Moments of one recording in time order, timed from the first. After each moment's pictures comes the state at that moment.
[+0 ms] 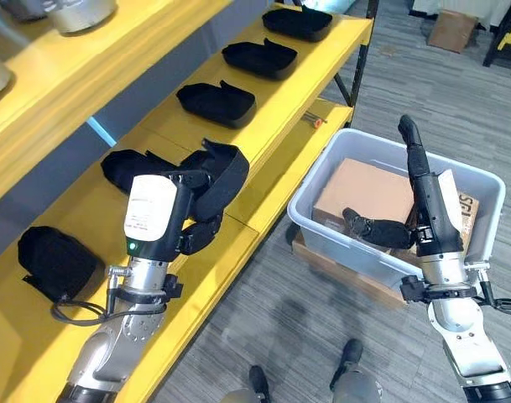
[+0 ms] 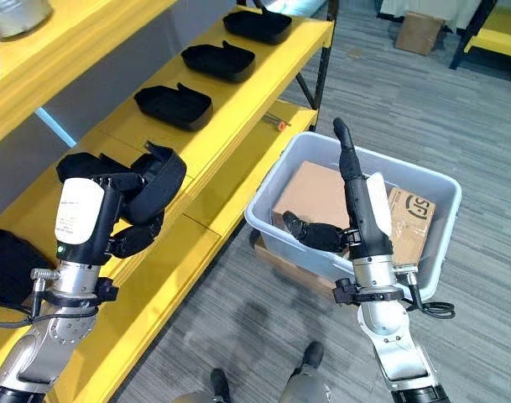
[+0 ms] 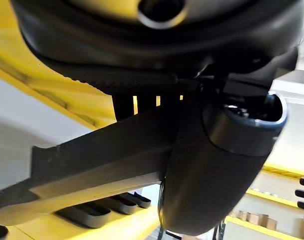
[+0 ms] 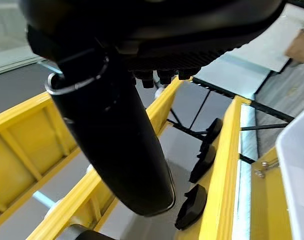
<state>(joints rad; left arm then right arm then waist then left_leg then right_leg) 0.04 0.62 -0.04 -0.26 0.63 -0.23 0.44 0.00 -0.54 0.03 -0.24 -0.11 -0.32 -0.26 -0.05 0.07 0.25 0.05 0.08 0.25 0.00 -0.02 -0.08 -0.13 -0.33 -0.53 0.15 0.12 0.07</state>
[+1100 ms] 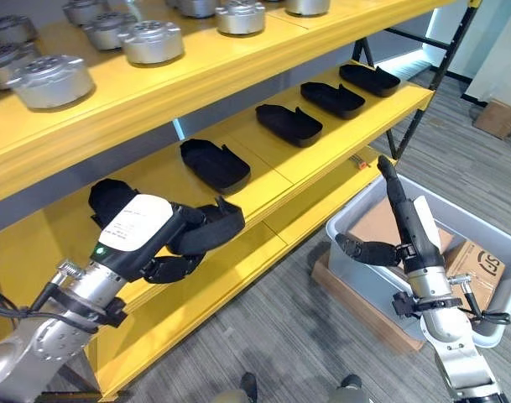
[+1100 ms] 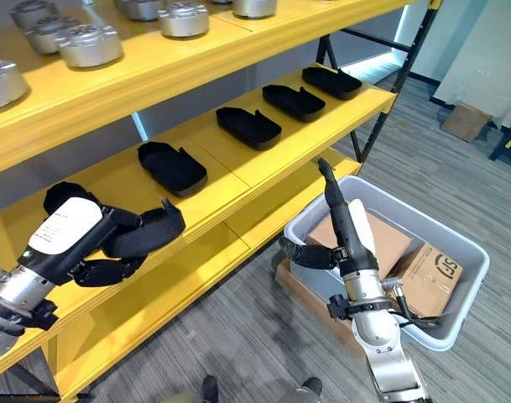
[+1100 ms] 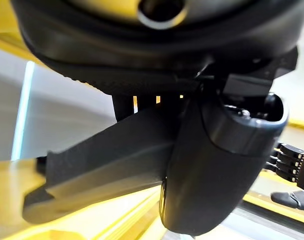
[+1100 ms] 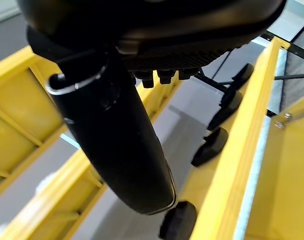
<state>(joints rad) 0.36 1.10 0.17 -0.35 0.24 -0.35 0.07 0.13 -0.46 0.03 -0.19 -0.12 -0.26 -0.12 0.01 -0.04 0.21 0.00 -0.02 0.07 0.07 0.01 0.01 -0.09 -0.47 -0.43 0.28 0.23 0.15</state>
